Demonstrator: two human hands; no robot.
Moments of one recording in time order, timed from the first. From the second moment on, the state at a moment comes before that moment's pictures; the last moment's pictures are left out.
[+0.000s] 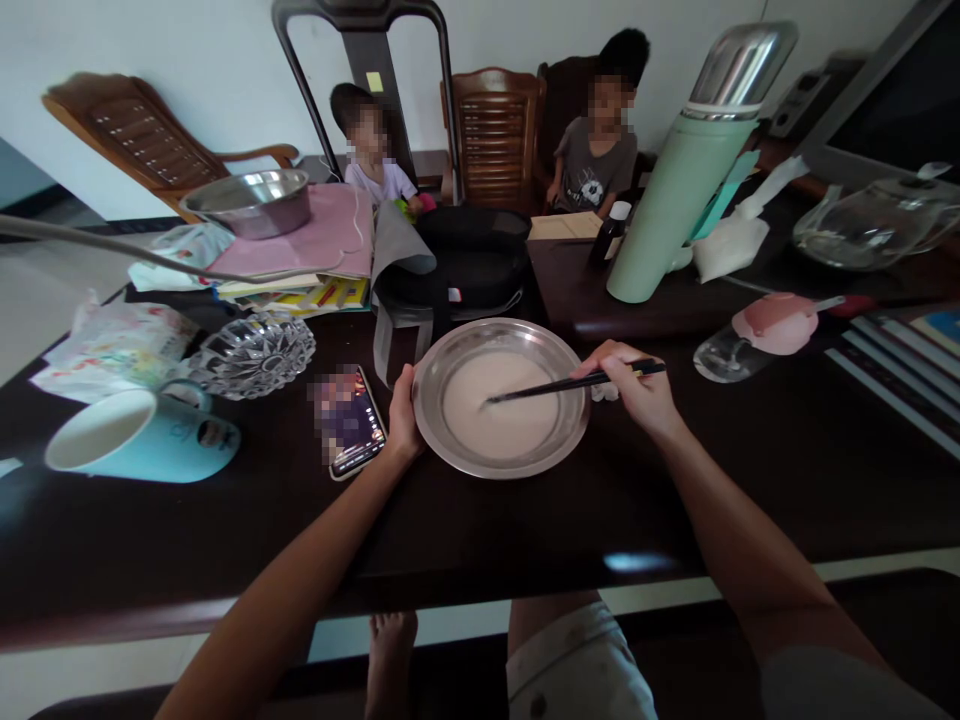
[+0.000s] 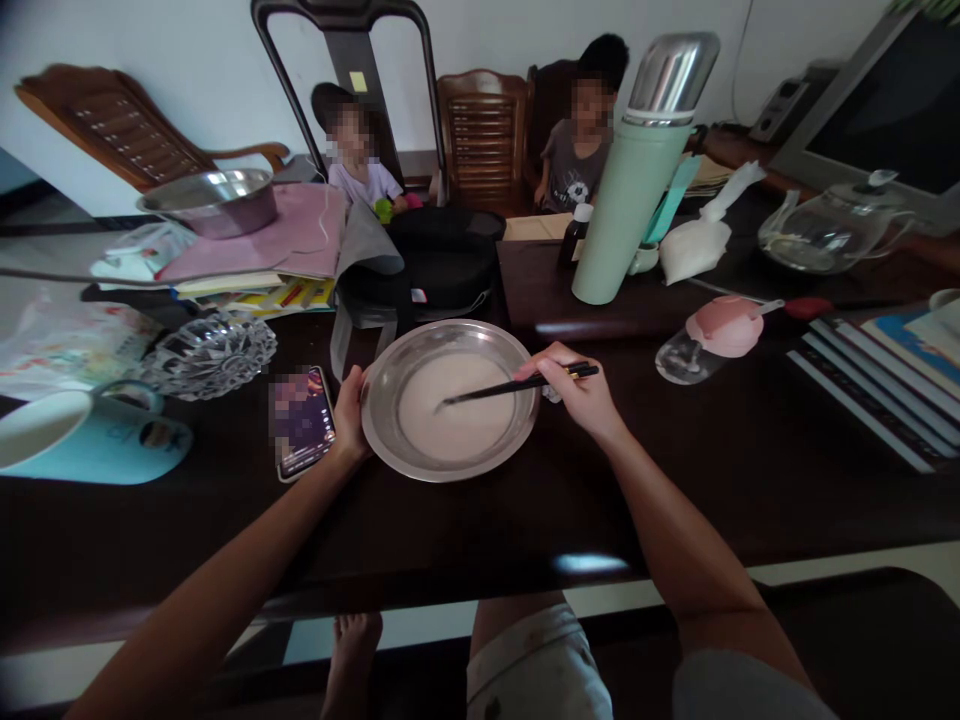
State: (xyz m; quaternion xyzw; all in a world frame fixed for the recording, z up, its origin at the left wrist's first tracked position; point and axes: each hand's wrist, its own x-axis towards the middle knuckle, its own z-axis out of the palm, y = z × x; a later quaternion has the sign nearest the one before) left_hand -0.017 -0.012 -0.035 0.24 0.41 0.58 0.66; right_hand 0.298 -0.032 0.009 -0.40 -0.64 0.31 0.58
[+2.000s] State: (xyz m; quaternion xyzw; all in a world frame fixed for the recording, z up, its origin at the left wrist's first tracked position) left_hand -0.016 -0.013 -0.034 0.23 0.43 0.58 0.65; right_hand 0.304 -0.033 0.011 -0.41 -0.62 0.30 0.60
